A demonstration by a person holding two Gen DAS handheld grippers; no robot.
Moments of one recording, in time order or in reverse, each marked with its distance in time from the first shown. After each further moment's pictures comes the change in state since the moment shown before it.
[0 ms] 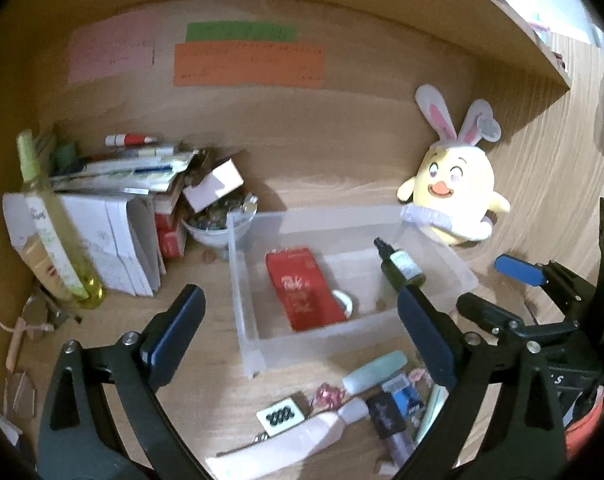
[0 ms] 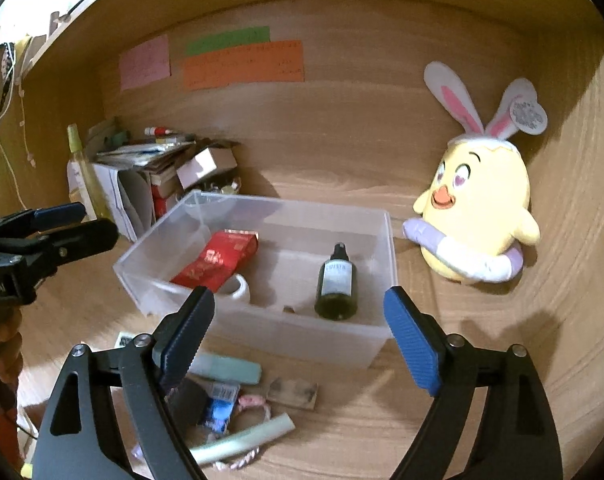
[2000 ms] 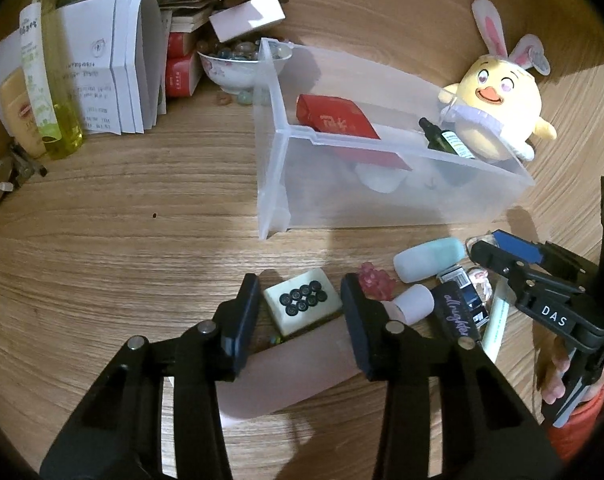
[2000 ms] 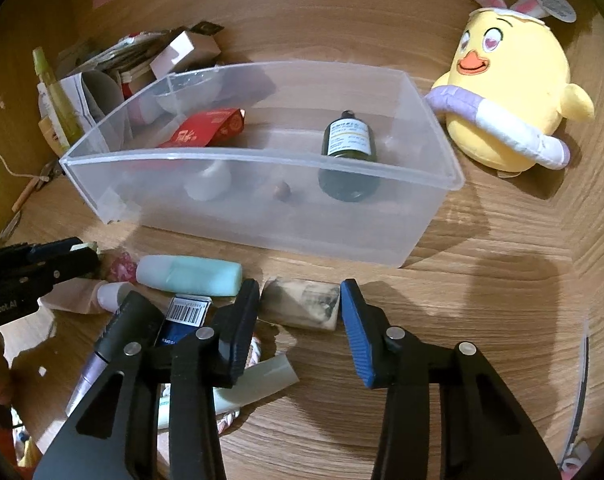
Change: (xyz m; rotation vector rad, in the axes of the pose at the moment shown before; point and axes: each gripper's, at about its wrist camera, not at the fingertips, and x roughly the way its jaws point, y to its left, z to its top) left arm 0.053 0.030 -0.088 -0.125 0.311 -0.045; right arm 0.068 -0.002 -0.061 0.039 0.277 0.010
